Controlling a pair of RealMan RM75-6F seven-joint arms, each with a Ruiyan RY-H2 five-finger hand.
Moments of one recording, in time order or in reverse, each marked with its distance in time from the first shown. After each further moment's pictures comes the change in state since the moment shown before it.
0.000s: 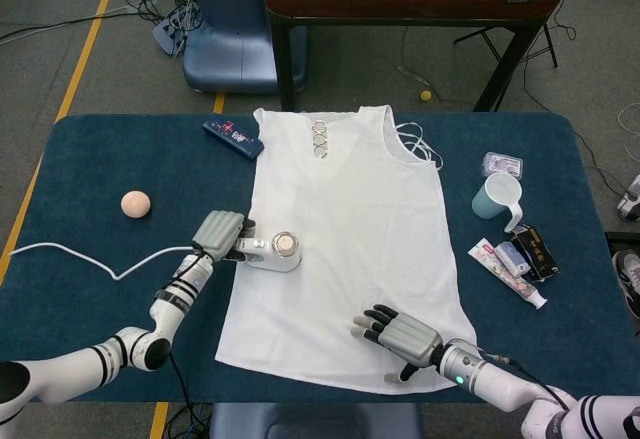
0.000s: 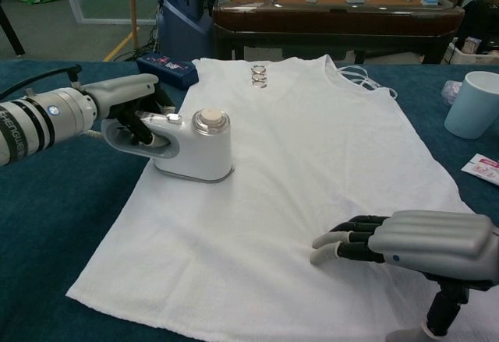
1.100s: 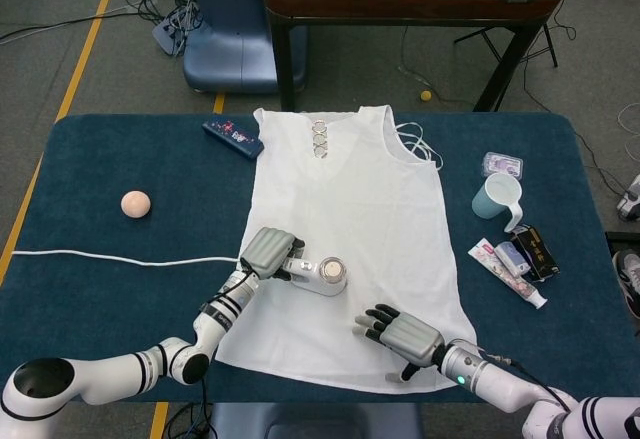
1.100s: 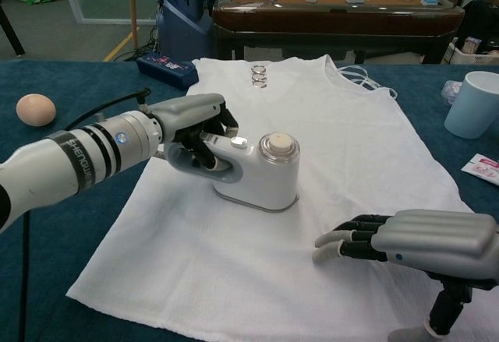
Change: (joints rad) left arm -0.074 -0.170 -0.014 0.024 0.013 0.016 0.080; right arm -0.005 0.006 -0.005 -0.004 0.017 0.013 -0.010
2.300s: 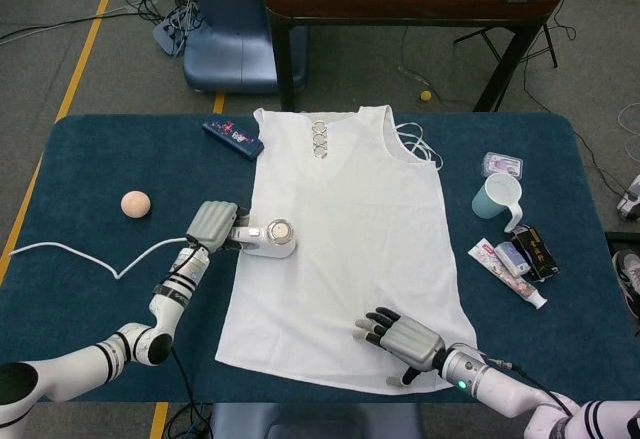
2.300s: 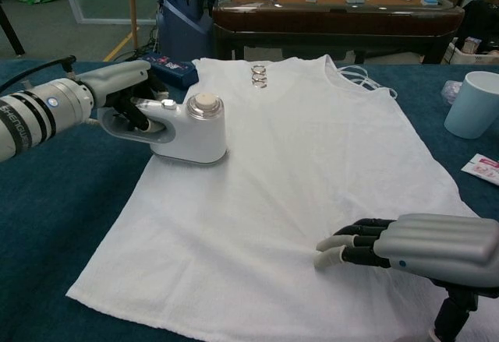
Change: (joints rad) left arm 0.079 0.137 -0.010 0.061 0.006 0.030 -0.102; right arm -0.009 0.009 -0.008 -0.026 0.002 0.007 -0.036
